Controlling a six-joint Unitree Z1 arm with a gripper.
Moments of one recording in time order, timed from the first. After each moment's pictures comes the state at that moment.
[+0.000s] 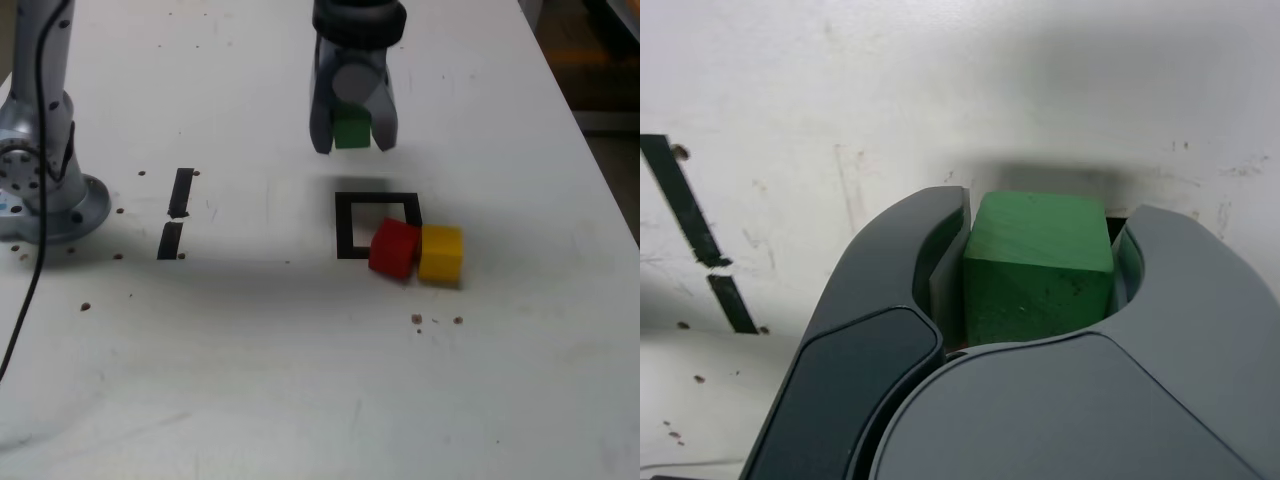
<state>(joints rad) 0.09 1.93 -1.45 1.19 0.00 0.16</state>
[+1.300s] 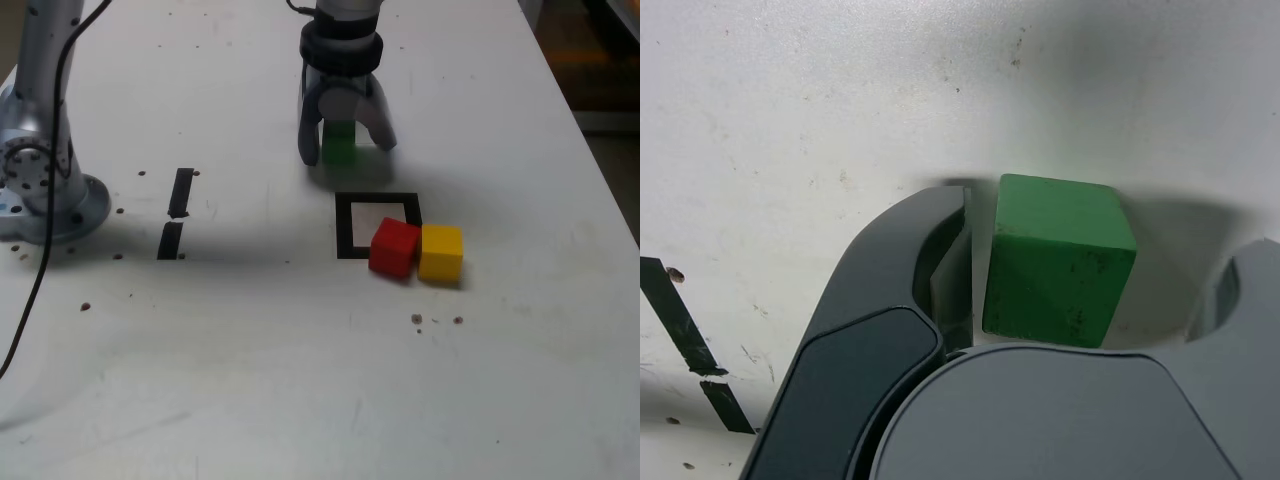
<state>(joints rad) 0.23 1.96 -1.29 0.99 0.03 0.27</state>
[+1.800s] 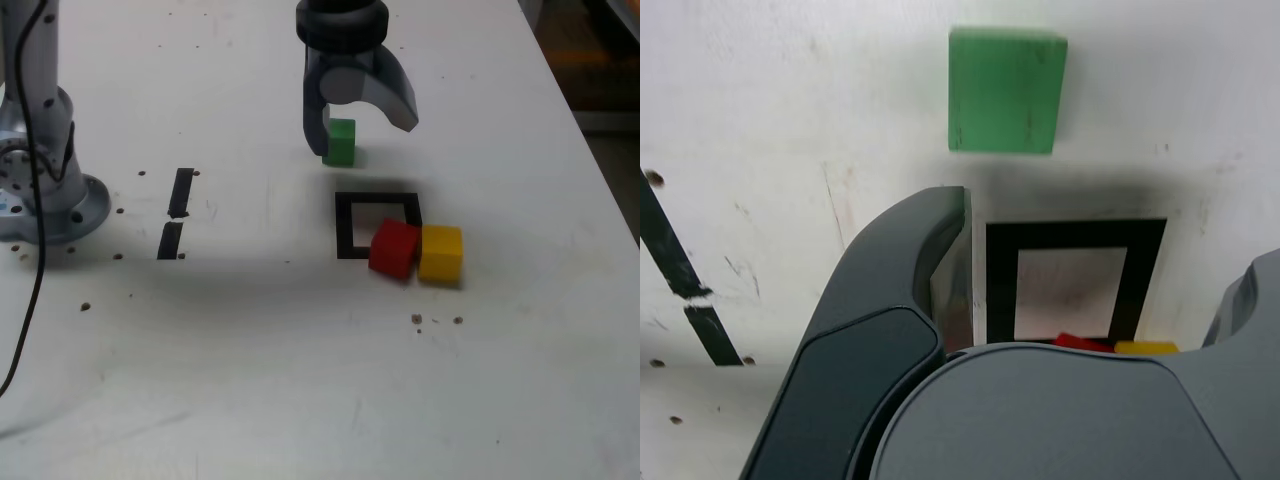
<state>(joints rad) 0.08 1.82 -1.31 1.04 0.02 0.16</state>
